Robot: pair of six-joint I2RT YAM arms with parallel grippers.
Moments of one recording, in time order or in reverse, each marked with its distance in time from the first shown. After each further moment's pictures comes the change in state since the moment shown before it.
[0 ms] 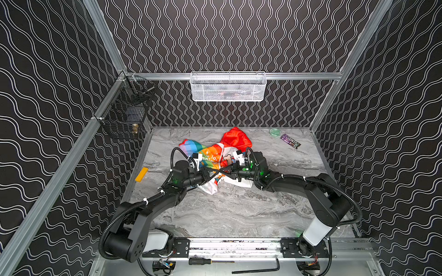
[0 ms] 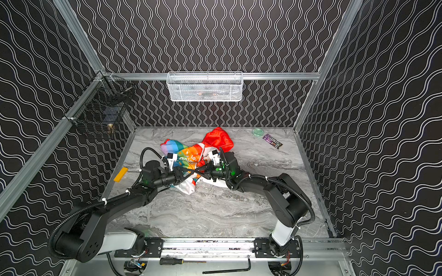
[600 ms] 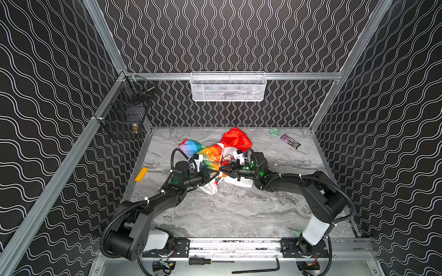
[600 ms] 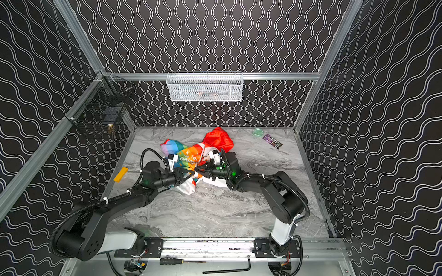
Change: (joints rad) left arm 0.000 0.016 -0.020 0.060 0.024 -0.028; right arm -0.013 0.045 -0.018 0.156 -0.030 0.122
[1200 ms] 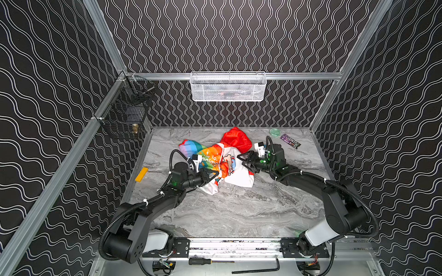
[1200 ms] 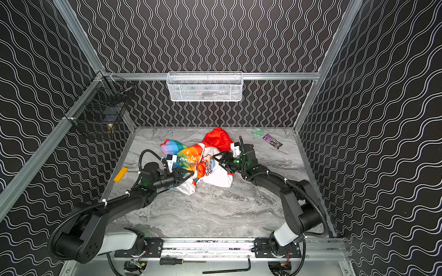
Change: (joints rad) left arm 0.012 -0.028 -0.018 -0.007 0.002 0.001; right arm -0.238 -0.176 0.024 -0.550 0.137 -0.404
